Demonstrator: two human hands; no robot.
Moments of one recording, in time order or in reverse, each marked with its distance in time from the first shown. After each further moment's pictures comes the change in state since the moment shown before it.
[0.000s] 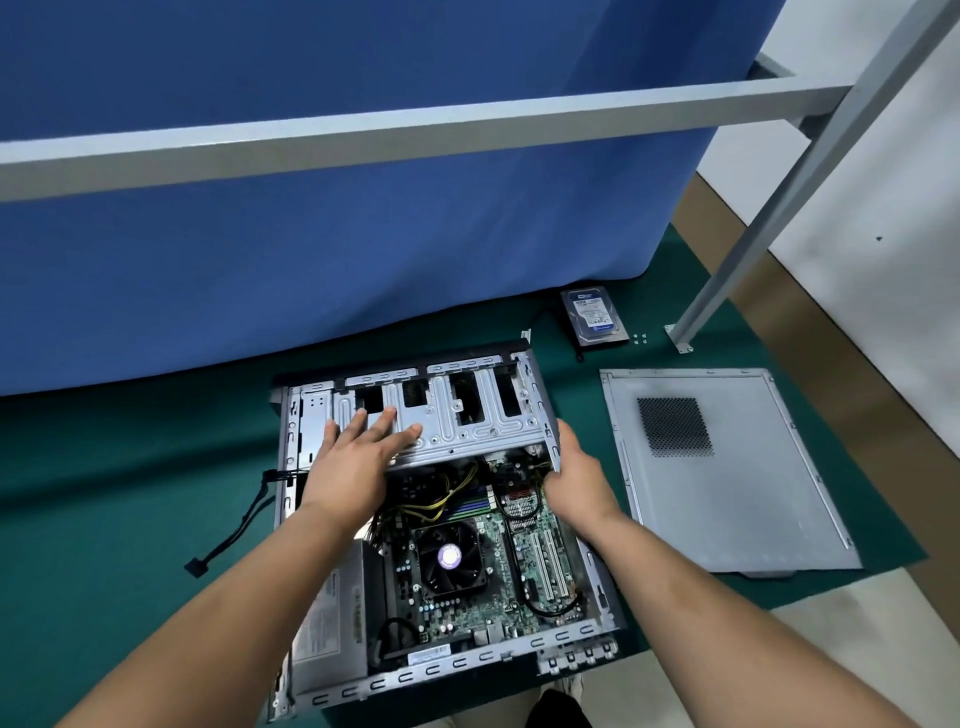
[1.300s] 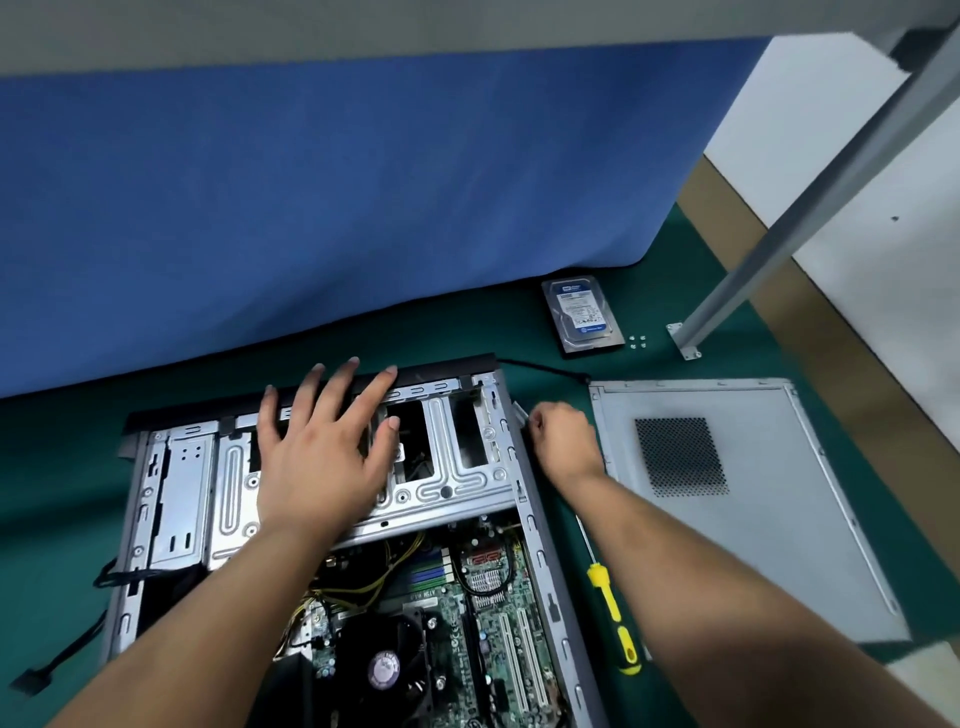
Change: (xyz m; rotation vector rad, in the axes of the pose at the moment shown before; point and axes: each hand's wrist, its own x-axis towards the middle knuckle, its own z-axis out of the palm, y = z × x) left_hand 0.100 0.042 0.027 -0.042 0.352 -0.122; right_hand 0.179 0.038 -0.005 -0.392 0.152 -0.083
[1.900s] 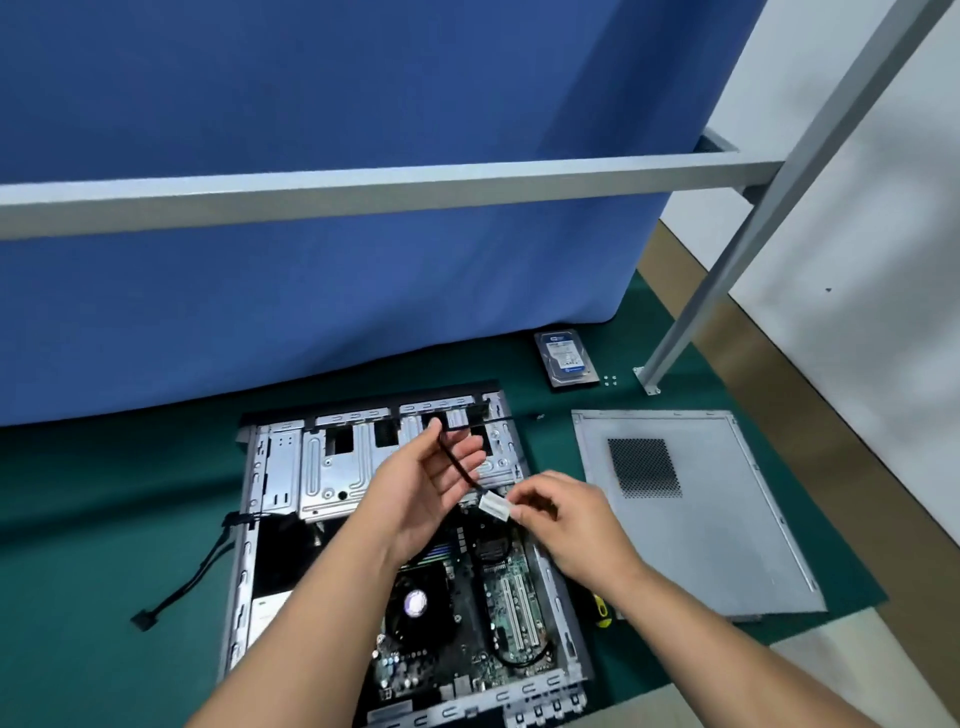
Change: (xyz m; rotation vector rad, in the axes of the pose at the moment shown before) left_hand -0.060 0.074 -0.114 -1.959 -0.554 -0.774; right_hand -0.203 -0.037 -0.098 0.442 -0.012 -0.377
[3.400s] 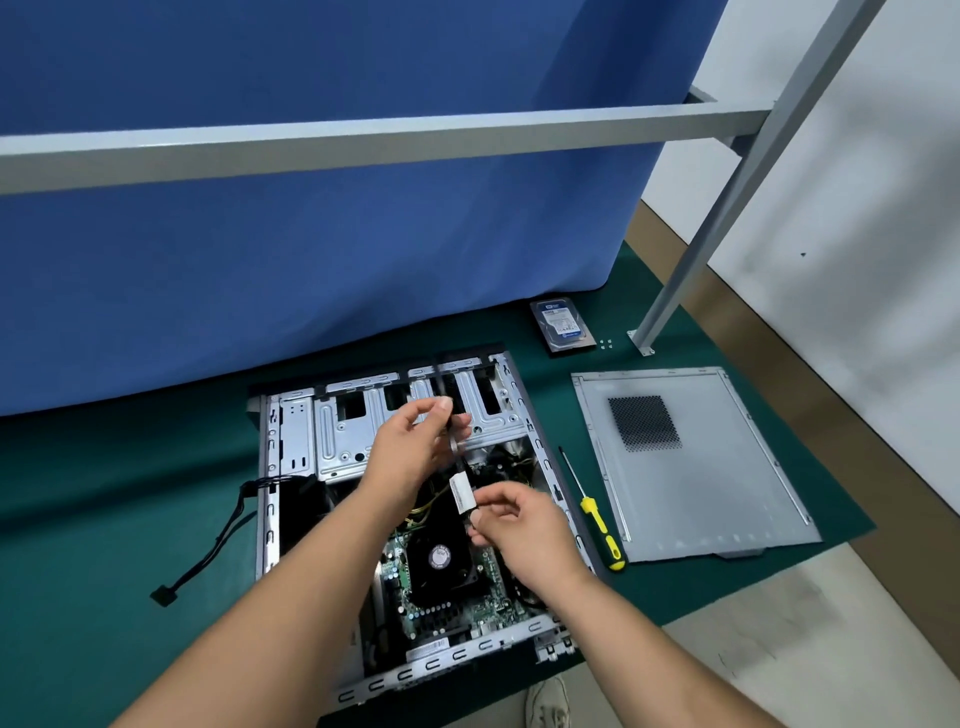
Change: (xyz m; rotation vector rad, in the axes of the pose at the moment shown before) left_hand 0.005 -0.012 -0.047 0.313 0.001 0.266; right_hand -0.036 -0.020 0.107 0.461 0.074 0.459
